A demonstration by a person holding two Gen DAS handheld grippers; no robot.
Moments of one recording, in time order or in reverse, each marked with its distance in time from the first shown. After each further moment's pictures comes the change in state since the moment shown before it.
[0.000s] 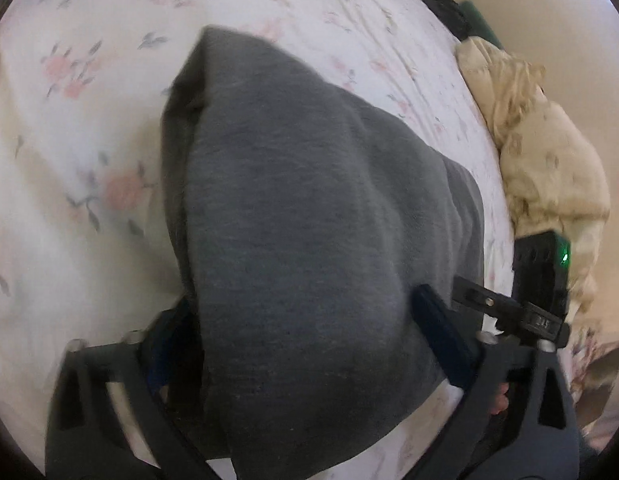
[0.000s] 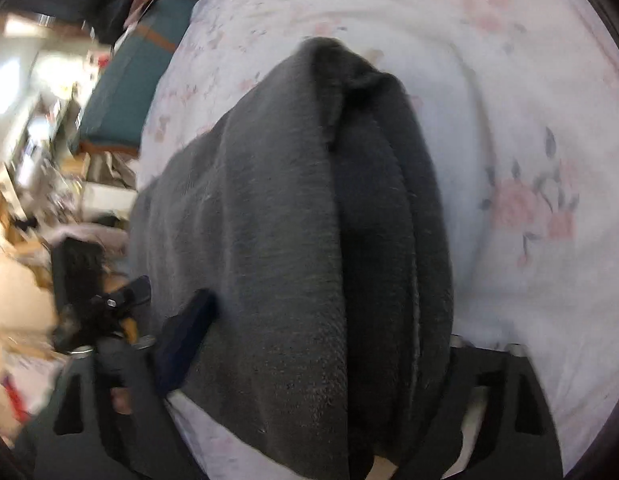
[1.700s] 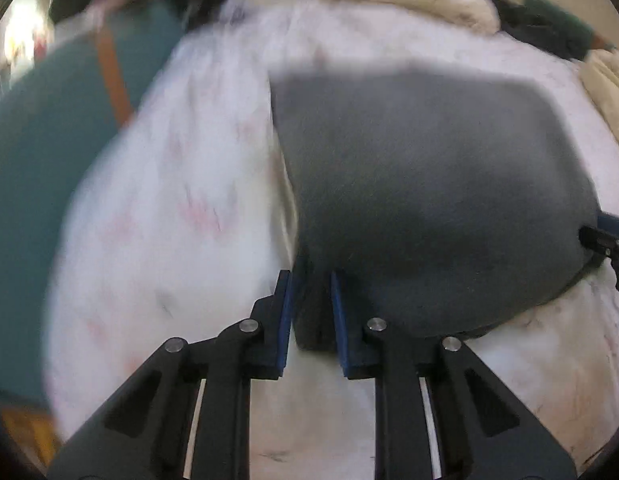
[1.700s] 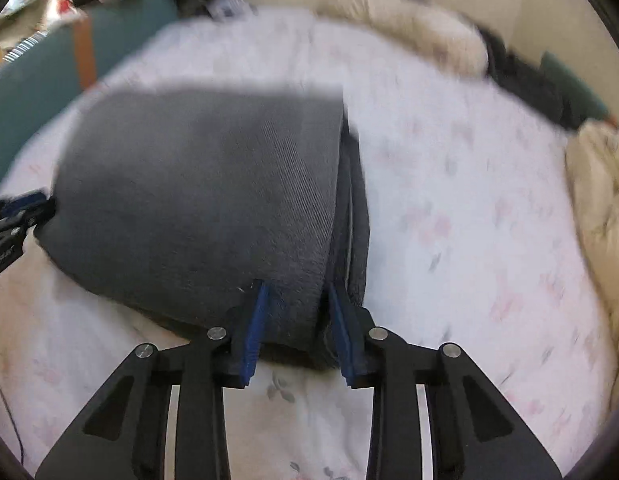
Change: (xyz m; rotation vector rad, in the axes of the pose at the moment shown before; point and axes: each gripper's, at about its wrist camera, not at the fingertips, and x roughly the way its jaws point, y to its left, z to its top) left arm 0.067 0.017 0.363 0.250 -0.331 0.661; right arm 0.051 0.174 0.417 -0.457 -0.263 -0.637
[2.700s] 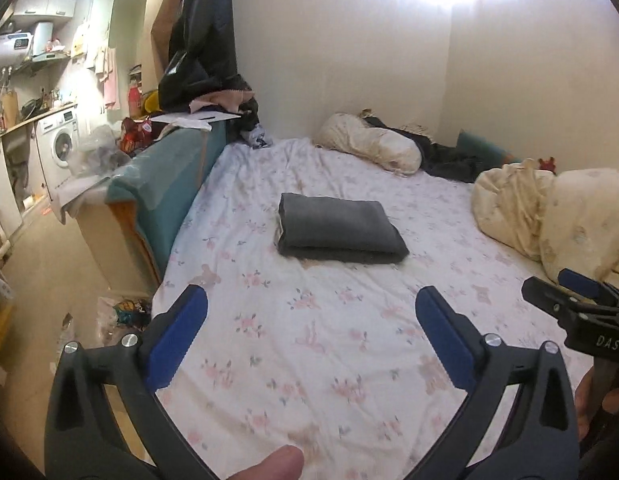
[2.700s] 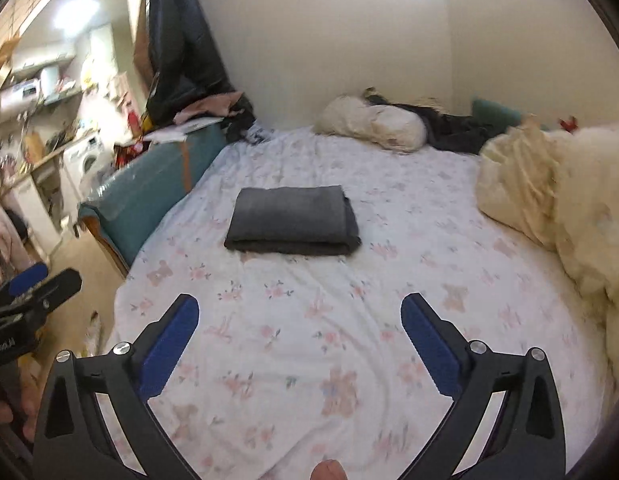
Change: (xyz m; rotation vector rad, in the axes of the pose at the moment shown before) left arm -0.407 -0.004 -0.237 -0.129 -0.477 -0.150; right arm -0.427 0.068 -0.292 0.162 -0.455 0.056
